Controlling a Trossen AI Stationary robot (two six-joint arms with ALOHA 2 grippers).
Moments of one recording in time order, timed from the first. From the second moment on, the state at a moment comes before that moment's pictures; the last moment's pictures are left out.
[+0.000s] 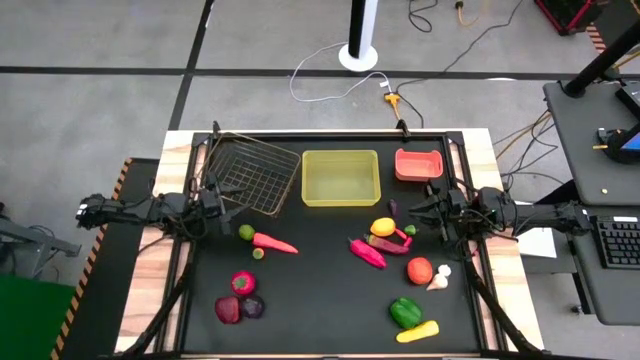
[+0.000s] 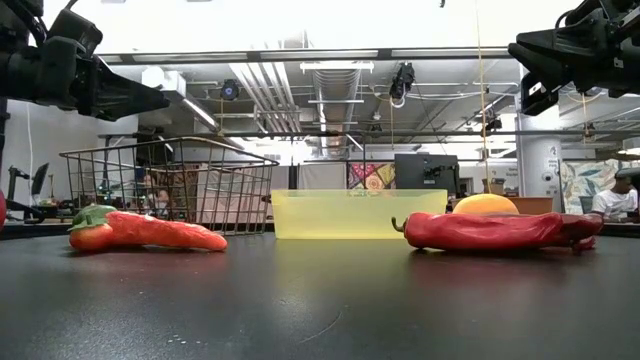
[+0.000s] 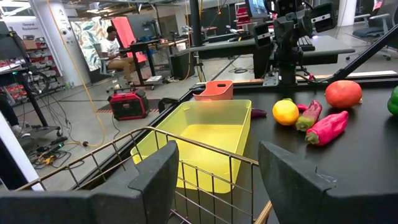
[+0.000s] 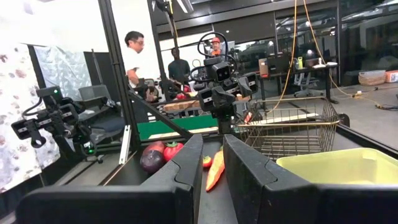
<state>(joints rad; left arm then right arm) -0.12 0.06 0.08 -0.07 -0.47 0.12 -0.04 0.11 0.02 0.28 -0.13 0.18</state>
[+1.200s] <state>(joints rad) -0.12 0.06 0.08 0.03 -0.52 -0.59 -0.04 0.11 0.02 0.30 -0.13 0.30</state>
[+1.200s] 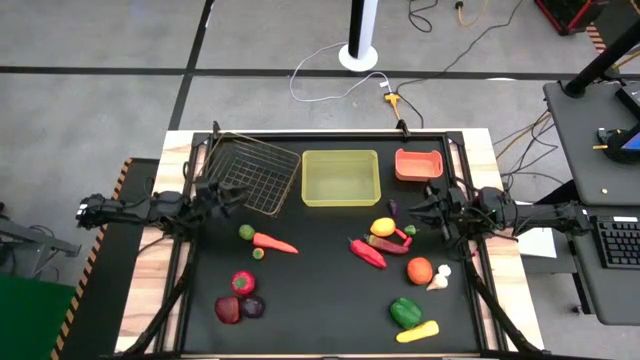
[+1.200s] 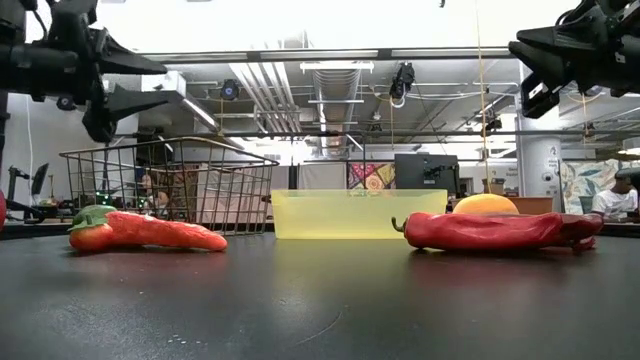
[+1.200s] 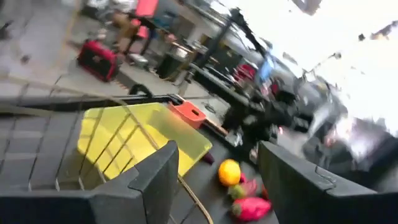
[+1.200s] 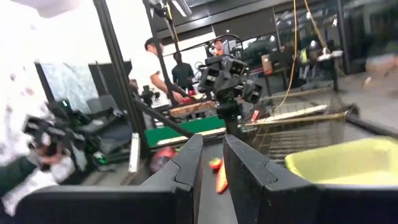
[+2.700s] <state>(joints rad) -0.44 1.09 0.81 -0.46 -0.25 -0.48 -0.04 0.11 0.02 0.38 -0.02 0.38</state>
